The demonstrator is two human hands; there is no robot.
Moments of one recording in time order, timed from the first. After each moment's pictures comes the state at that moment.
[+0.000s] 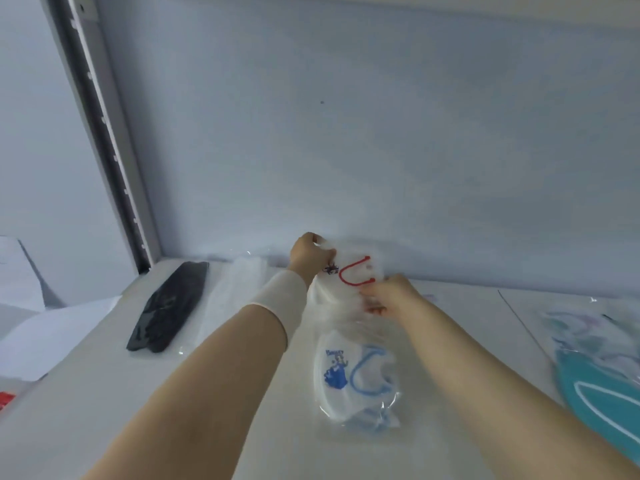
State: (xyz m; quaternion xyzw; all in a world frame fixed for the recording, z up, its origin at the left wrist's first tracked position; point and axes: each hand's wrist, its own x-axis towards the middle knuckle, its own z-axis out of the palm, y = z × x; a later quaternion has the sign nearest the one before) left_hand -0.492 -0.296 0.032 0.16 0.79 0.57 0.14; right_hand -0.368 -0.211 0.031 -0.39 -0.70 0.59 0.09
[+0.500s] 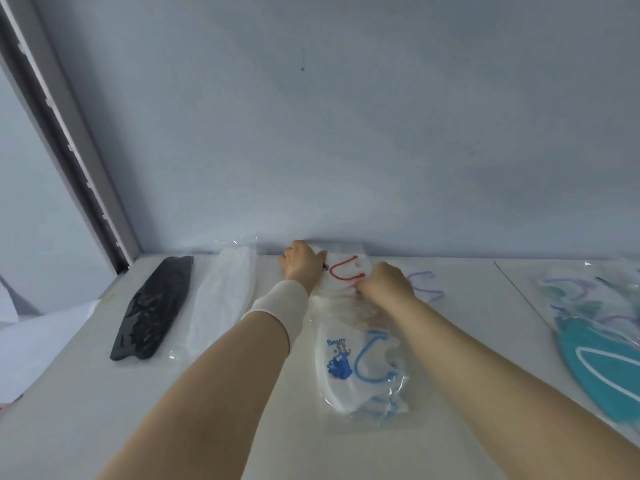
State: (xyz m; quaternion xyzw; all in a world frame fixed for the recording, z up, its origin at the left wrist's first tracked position) left_hand -0.500 -0.282 -0.011 0.15 0.91 0.37 0.12; right_hand -0.383 -0.207 0.003 -0.44 -0.86 0.26 0.03
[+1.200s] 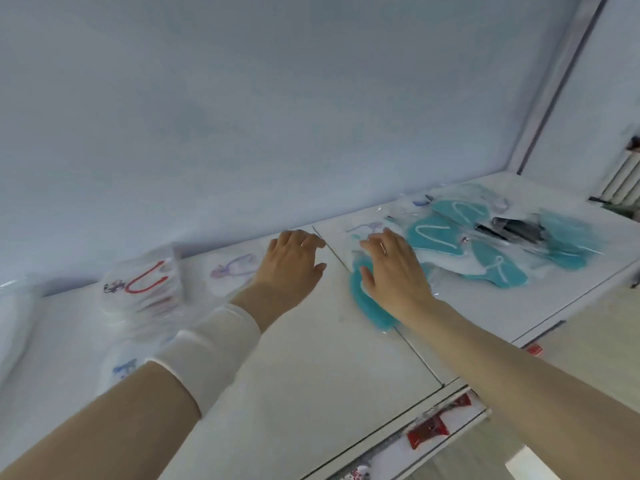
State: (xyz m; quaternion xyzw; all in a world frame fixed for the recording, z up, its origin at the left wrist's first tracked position) left_hand -0.273 -0.174 0.035 0.62 0.77 0.15 -0.05; right_hand -0.121 -0.084 0.010 -0.38 -0.90 -0.04 0.20
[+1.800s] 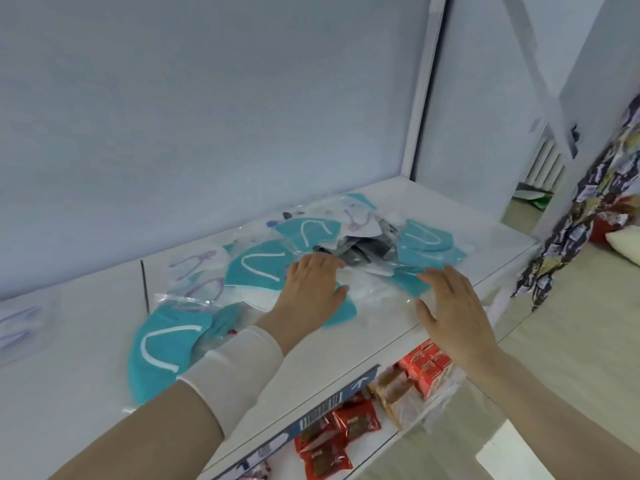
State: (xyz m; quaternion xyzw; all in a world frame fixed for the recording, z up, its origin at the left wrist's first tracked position) left_hand -0.009 0.044 0.011 0.66 0.74 0.15 0.01; right_hand 0.203 0.100 -0.026 -0.49 -0.84 0.01 0.24
